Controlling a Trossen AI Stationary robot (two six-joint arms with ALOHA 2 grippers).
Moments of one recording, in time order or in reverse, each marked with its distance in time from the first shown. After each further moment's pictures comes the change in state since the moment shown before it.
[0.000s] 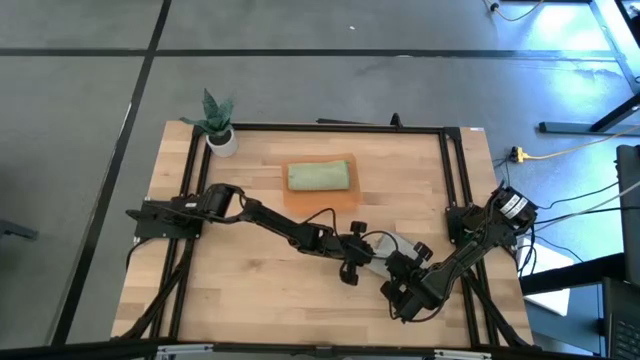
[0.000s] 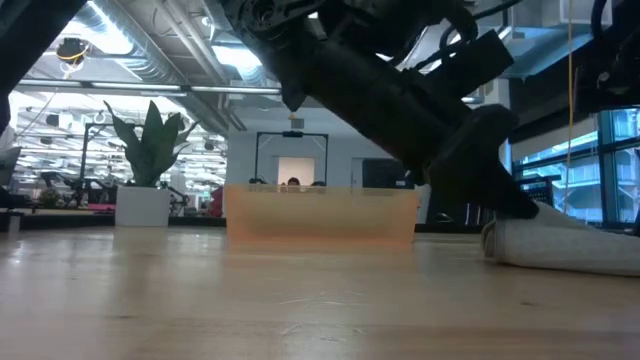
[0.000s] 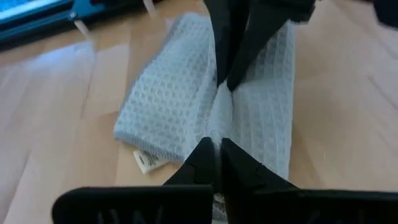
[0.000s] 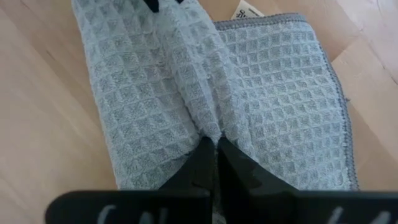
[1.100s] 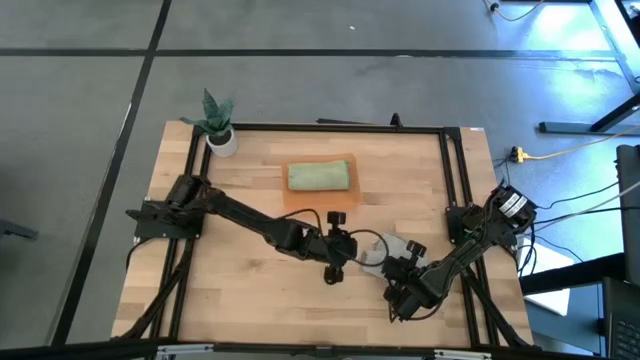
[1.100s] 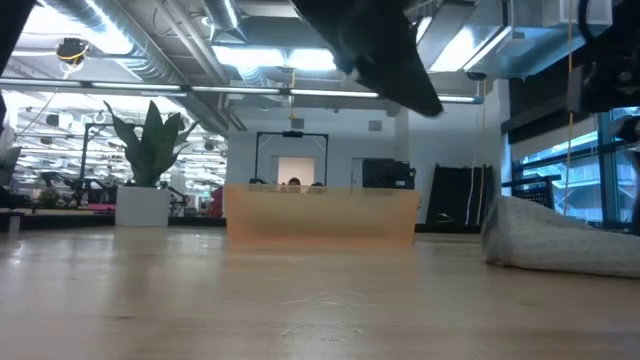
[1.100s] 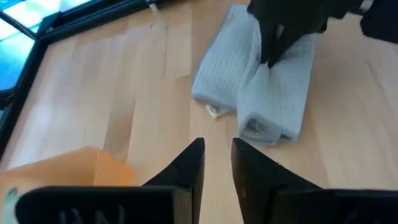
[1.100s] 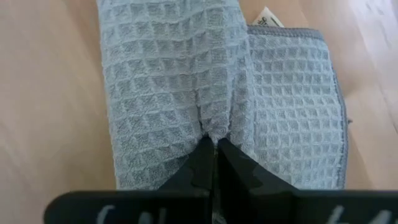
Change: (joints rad) left arm -0.080 -0.279 0.001 -0.472 -0.261 -0.106; right arm -0.031 0.001 0.000 0.046 0.005 -0.276
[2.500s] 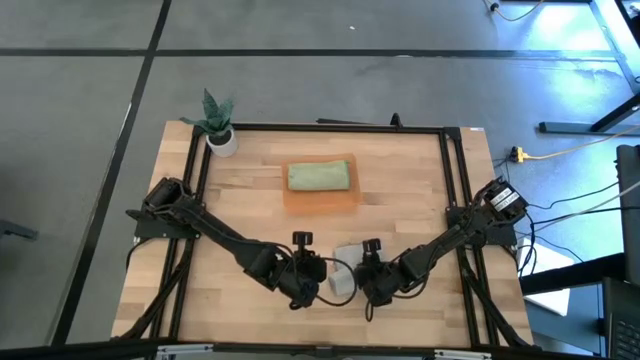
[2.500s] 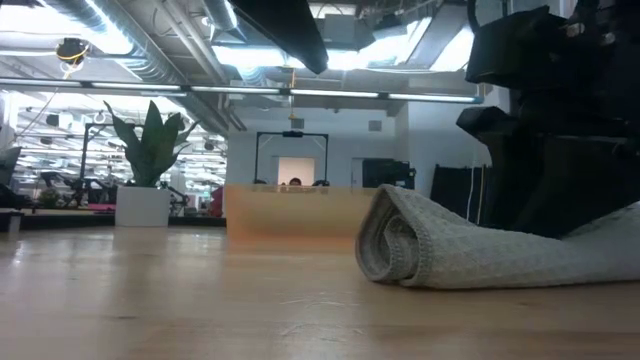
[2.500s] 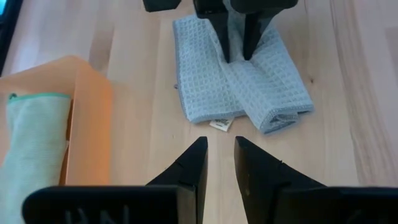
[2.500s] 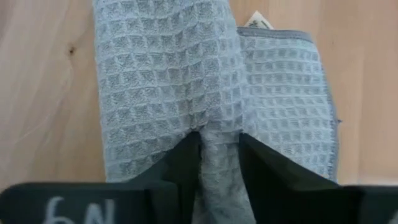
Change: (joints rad) left arm -0.216 -0.123 0.000 -0.425 -0.095 -0.369; right arm -0.183 0.003 0.000 0.482 -0.022 -0.950
